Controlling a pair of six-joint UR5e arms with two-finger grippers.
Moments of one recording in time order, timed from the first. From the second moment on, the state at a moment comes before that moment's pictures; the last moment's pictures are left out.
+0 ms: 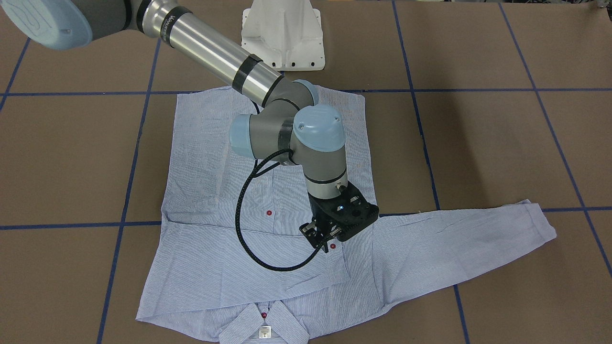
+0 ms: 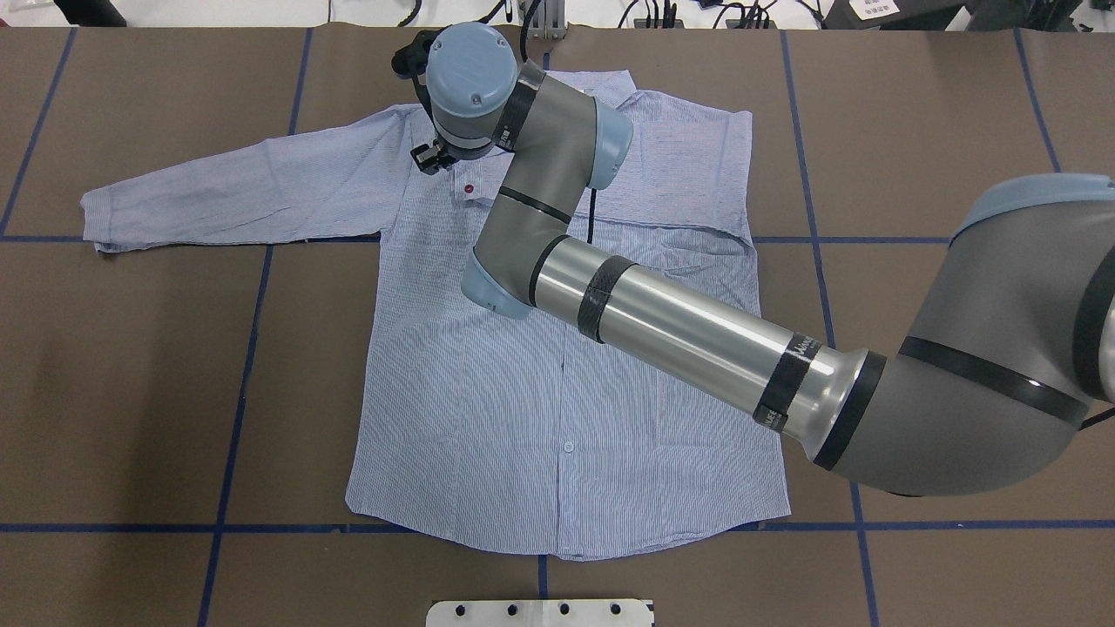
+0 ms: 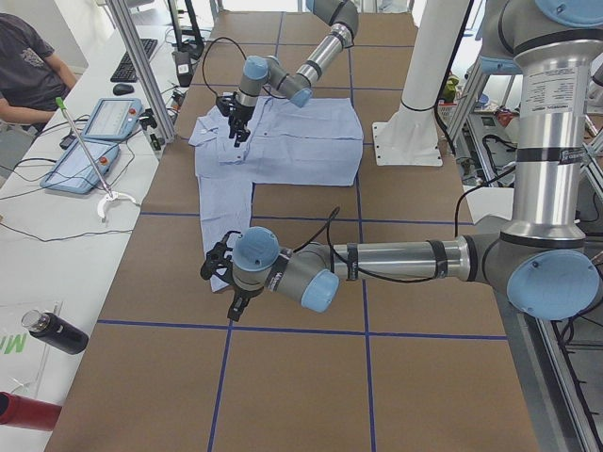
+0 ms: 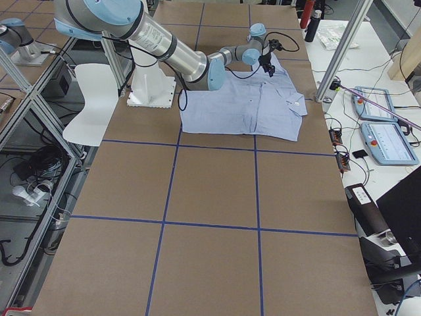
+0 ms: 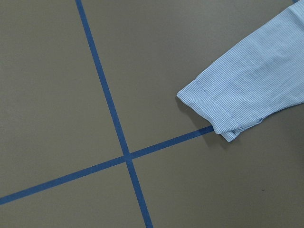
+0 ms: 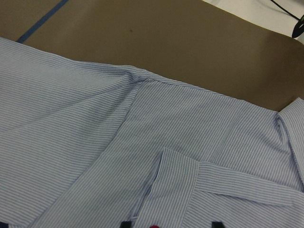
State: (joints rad) left arm -1.51 -1.54 -1.52 -2.09 -2.44 -0.05; right arm 0.63 -0.30 0.72 -0.99 1.71 0.66
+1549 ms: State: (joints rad) left arm -1.14 -1.77 -1.27 -2.40 -2.01 -0.80; right arm 0.92 -0.71 1.61 -1.92 2.07 0.62
